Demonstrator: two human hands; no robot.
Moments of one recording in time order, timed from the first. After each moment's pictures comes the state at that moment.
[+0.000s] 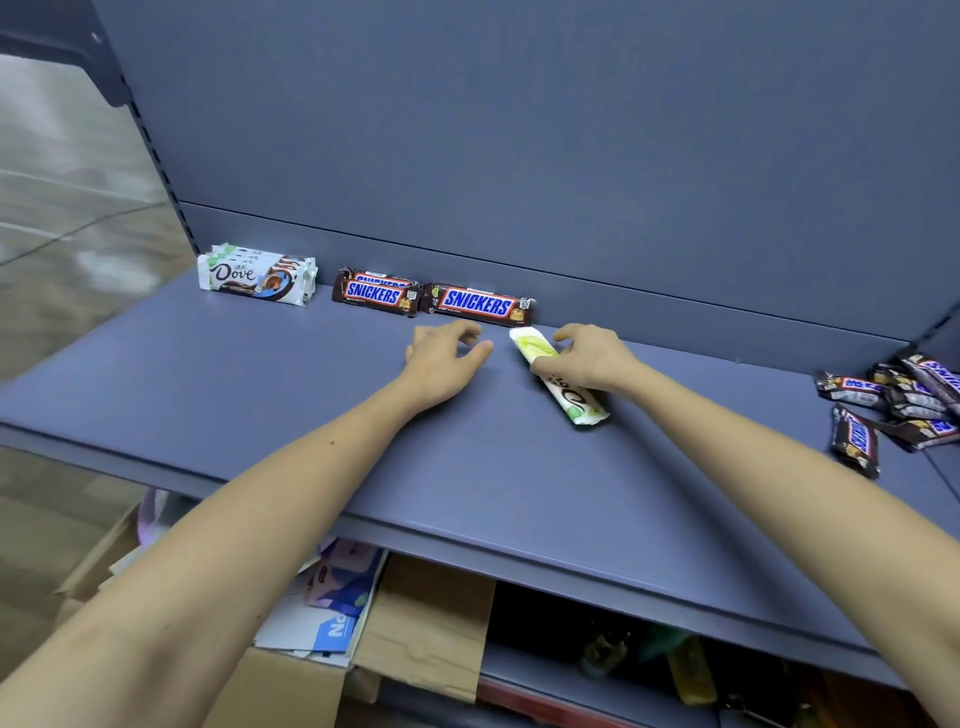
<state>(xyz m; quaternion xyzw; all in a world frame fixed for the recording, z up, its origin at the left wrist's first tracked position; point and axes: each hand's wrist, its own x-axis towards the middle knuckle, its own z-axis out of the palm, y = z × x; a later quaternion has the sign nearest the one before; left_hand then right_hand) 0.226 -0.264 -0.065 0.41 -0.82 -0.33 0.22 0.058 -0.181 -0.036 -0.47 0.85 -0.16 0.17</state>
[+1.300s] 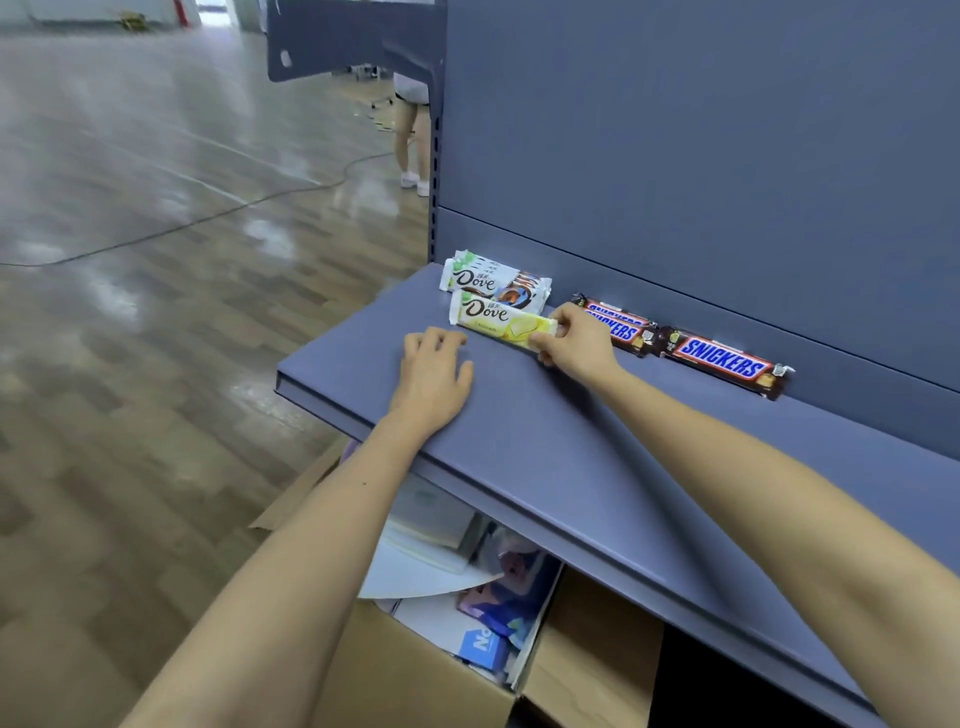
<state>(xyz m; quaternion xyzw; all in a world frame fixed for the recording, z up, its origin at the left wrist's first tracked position) 0.456 -0.350 -0.085 0.55 -0.77 -0.18 0.25 0.273 -0.354 -0.058 -0.55 0.72 -0.36 0.22</state>
